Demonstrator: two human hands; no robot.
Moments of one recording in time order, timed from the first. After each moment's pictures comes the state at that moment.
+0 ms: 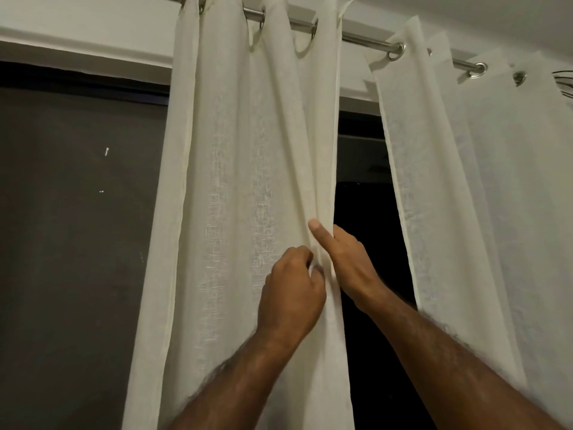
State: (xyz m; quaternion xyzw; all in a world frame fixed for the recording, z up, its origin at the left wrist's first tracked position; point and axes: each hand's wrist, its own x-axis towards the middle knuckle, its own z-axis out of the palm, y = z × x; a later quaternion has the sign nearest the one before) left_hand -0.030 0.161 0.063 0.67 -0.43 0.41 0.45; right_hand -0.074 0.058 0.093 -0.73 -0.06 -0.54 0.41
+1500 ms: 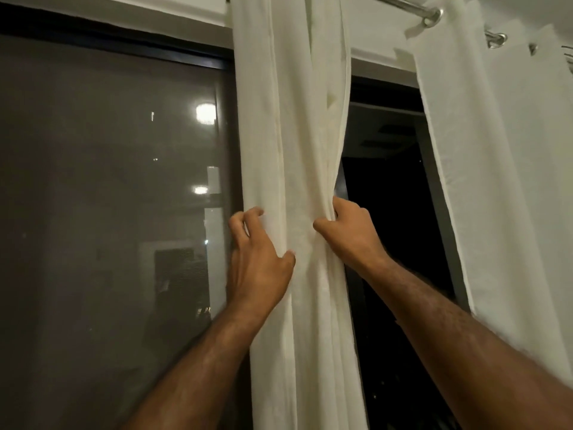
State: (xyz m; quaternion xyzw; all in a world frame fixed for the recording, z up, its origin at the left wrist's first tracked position) left_hand 0.103 0.348 0.053 0.69 -0.39 0.40 0.47; right_hand 0.015 0.229 0.085 -0.76 0.11 -0.59 0.27
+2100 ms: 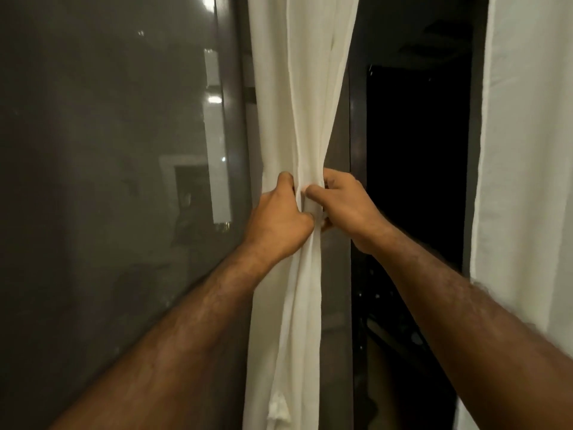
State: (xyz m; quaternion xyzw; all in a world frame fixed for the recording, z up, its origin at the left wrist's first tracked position) left_hand 0.076 0.324 -0.025 0.76 -0.42 0.21 0.46; right_hand 0.018 0.215 -0.015 -0.81 0.03 -0.42 0.40
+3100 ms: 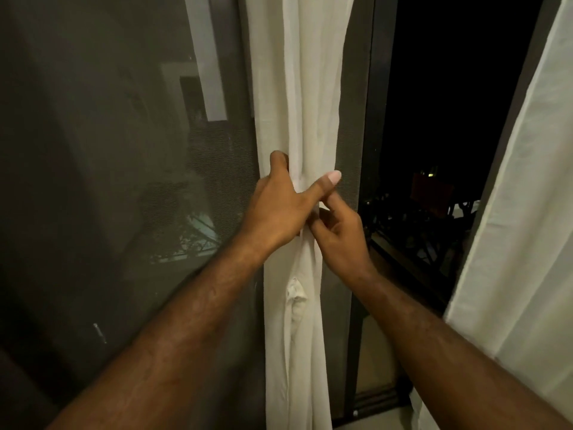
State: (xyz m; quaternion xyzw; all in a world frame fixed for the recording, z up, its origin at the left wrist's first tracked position) left_hand 0.066 0.321 -0.150 0.77 -0.36 0.10 0.51; right_hand 0.023 0.213 -0.226 -0.76 -0.05 -0.45 0.47
